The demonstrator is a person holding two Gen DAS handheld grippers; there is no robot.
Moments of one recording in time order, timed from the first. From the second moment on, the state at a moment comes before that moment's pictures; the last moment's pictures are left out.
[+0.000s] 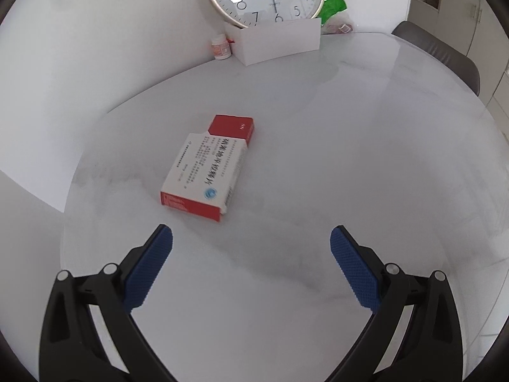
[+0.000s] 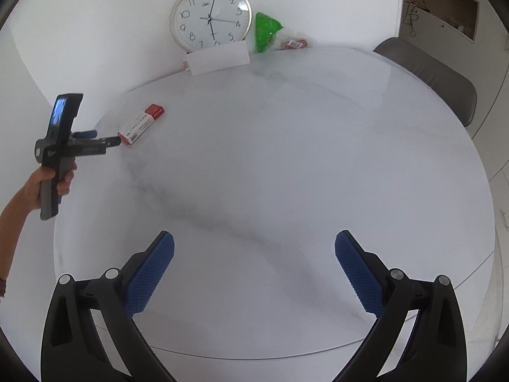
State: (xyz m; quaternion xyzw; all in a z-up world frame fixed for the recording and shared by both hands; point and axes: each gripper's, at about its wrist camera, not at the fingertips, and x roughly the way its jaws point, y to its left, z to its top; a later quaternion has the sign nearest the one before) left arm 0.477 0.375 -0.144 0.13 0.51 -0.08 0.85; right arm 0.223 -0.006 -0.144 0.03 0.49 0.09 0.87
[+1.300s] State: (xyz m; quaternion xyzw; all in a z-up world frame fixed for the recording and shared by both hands) left arm 0.383 0.263 -0.120 0.13 0.48 -0.18 0.85; right arm 0.195 -0.020 -0.157 0.09 0.51 0.05 0.85
